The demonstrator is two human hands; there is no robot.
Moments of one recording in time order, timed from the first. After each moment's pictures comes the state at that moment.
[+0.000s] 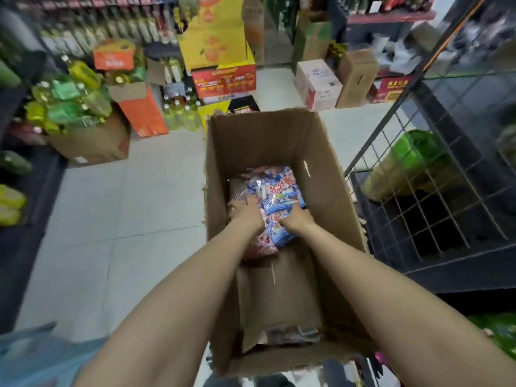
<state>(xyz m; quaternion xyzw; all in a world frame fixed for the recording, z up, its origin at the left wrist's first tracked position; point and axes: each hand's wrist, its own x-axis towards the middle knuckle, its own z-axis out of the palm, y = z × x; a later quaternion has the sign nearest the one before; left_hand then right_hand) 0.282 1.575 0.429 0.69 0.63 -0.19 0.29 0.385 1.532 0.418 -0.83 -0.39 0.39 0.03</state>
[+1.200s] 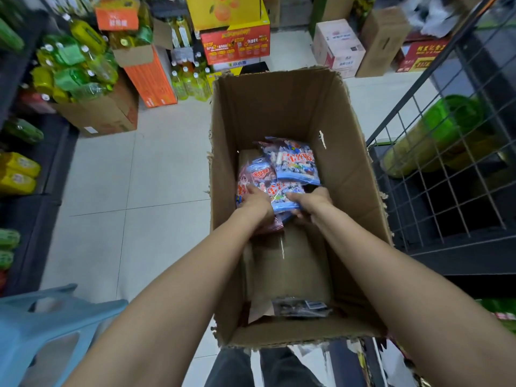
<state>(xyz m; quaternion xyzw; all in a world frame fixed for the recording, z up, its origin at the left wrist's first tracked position) 0.269 1.558 0.415 0.65 0.63 -0.21 0.37 0.383 1.522 0.388 -0.82 -0.10 0.47 0.31</state>
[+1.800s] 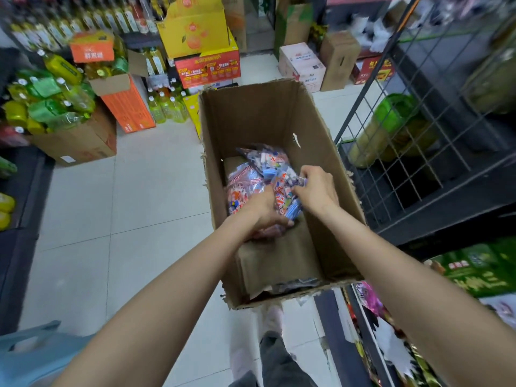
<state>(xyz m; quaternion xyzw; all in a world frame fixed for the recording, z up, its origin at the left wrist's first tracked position) 0.259 1.509 0.466 0.78 0.47 -0.09 0.40 0.374 1.460 0.486 -0.86 -0.41 0.23 0.21</state>
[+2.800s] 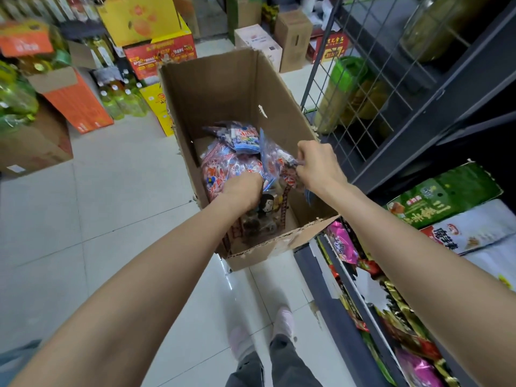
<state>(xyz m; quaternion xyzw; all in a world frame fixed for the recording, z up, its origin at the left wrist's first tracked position) 0.250 1.469 0.465 0.90 0.36 -0.15 0.18 0.365 1.384 0.519 -0.88 -0.44 0.11 0.15</state>
